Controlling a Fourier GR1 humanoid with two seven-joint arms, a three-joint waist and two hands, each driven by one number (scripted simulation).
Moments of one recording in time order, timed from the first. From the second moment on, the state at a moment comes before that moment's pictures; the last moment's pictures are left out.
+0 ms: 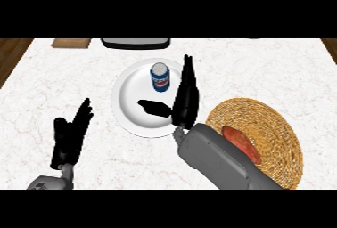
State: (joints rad) left arm -0.05 0.24 -0.15 -1.44 0.07 0.25 0.20; right arm -0.78 0.00 0.71 -1.00 0.17 -1.14 0.47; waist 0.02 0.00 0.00
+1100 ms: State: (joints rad) left arm -0.03 0.19 -0.11 -1.45 0.02 0.23 0.20; right arm -0.76 0.00 0.76 -0.84 0.19 -1.22 0.56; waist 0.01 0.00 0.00
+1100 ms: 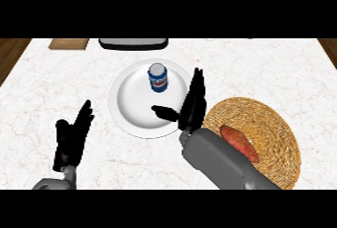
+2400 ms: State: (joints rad) left arm 0.00 0.16 -0.06 -1.49 -0.03 0.18 0.21; right arm -0.30 -0.03 0.50 -1.20 0.71 -1.13 0.69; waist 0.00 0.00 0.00
